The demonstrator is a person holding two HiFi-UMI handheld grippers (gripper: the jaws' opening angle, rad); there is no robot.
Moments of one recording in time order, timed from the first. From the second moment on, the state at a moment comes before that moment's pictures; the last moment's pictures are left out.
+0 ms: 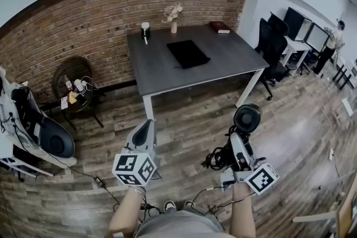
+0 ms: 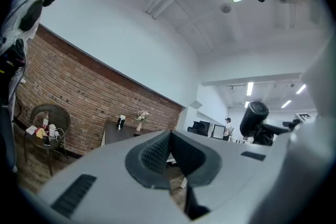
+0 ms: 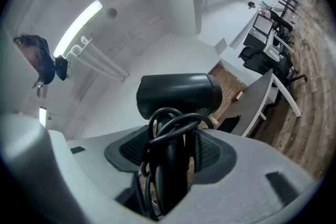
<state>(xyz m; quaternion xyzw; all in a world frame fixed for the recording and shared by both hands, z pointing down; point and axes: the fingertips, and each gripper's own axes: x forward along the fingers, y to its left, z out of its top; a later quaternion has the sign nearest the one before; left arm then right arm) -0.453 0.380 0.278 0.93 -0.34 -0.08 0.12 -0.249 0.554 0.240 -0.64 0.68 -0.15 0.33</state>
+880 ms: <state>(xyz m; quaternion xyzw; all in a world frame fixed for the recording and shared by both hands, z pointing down) -0.381 0.286 0.294 0.93 -0.33 -0.07 0.12 -0.152 0.470 0.248 -0.66 0.66 -0.15 0.32</state>
